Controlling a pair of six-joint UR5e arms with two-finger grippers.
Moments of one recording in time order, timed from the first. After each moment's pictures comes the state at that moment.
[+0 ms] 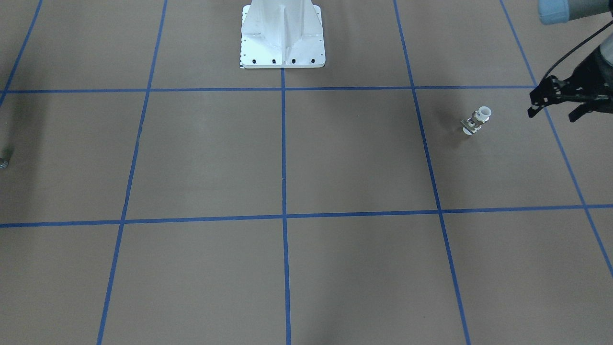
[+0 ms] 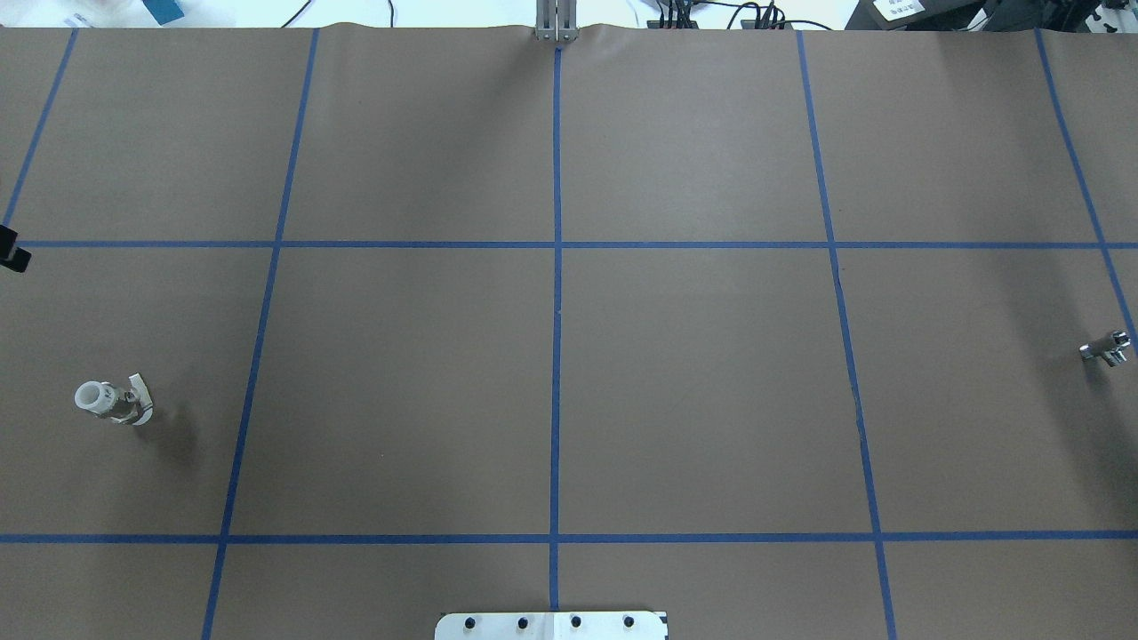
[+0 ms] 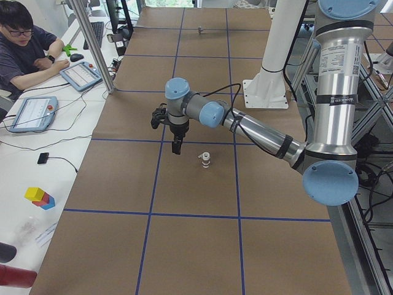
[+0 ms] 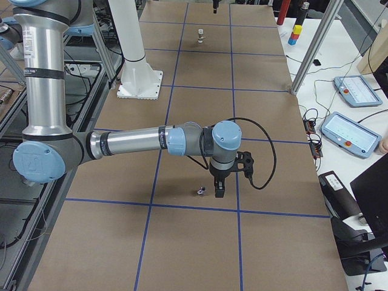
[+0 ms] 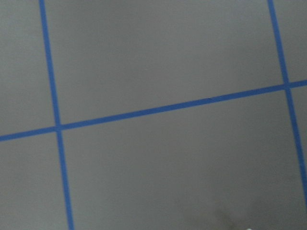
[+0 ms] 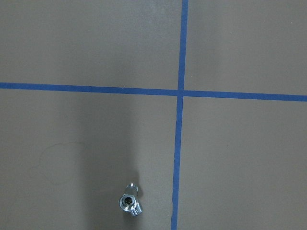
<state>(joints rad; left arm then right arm) -1.15 -1.54 -2.03 -1.59 -2.26 -0.47 1.55 -1.60 1.76 -1.70 2.35 -0.01</state>
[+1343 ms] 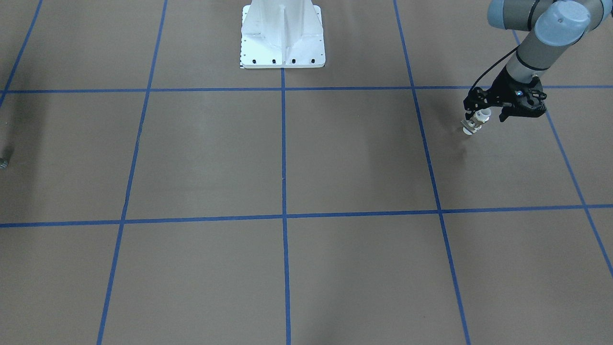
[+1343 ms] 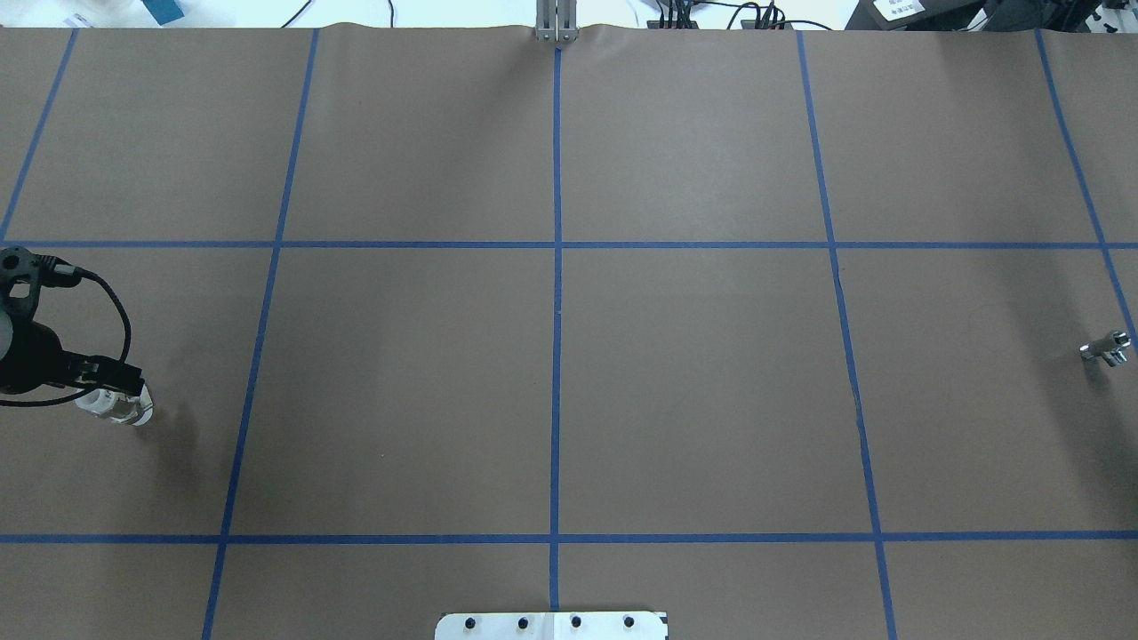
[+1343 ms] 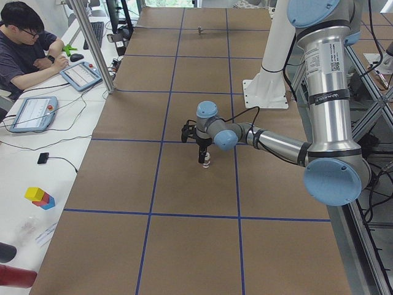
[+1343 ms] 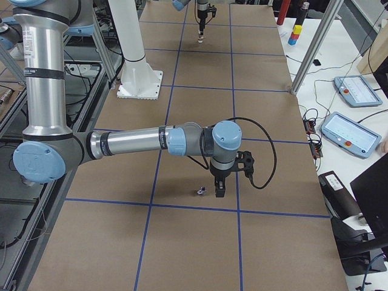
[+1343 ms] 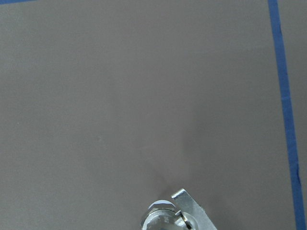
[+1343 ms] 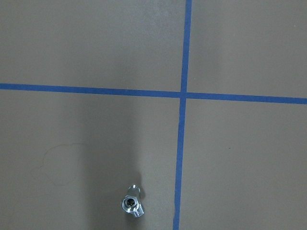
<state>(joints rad) -0.80 -1.40 -1.94 -2.02 -2.06 -0.85 1.55 -1.59 1.75 -1.69 2.35 -0.01</state>
